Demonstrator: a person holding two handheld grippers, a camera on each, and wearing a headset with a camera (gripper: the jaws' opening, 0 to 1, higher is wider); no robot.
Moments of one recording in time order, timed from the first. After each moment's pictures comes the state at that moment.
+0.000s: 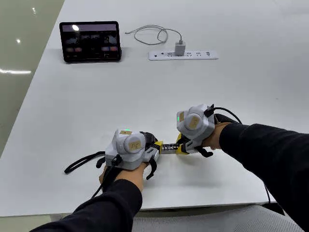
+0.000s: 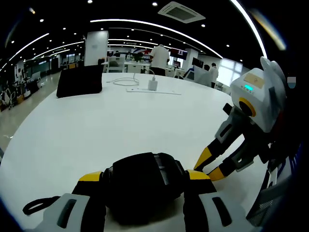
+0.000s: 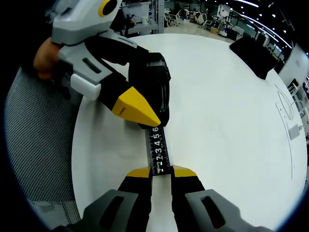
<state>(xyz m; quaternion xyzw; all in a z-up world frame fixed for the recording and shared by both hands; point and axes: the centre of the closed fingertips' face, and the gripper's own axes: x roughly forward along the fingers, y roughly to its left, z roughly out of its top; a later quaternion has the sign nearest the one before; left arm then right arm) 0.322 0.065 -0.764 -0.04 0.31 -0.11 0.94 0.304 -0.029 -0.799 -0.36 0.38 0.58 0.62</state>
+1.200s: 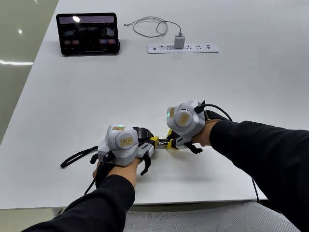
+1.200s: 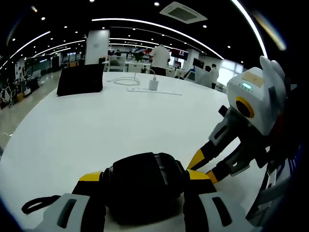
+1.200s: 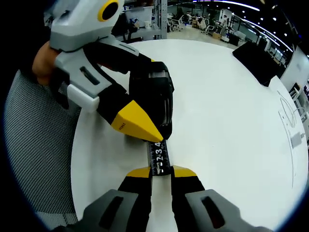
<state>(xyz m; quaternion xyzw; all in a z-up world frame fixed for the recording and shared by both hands) 0.322 0.065 -0.764 -0.04 0.31 -0.11 0.94 0.303 -0.009 -0.797 -0.35 0.36 0.60 0.62</state>
